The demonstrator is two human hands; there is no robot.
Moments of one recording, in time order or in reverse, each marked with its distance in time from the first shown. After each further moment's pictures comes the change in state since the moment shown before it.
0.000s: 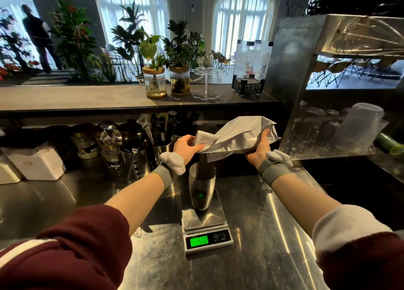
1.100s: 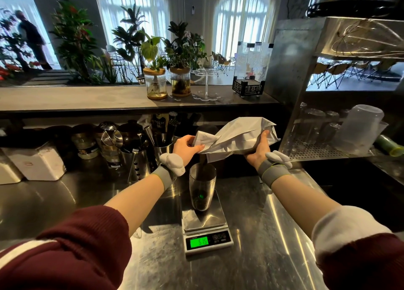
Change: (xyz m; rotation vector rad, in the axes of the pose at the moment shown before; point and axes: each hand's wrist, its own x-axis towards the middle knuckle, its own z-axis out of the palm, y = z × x) left_hand -0.003 0.000 -0.003 -0.032 0.027 0.048; right_hand -0.005 0.001 0.002 -0.001 0.004 -0.008
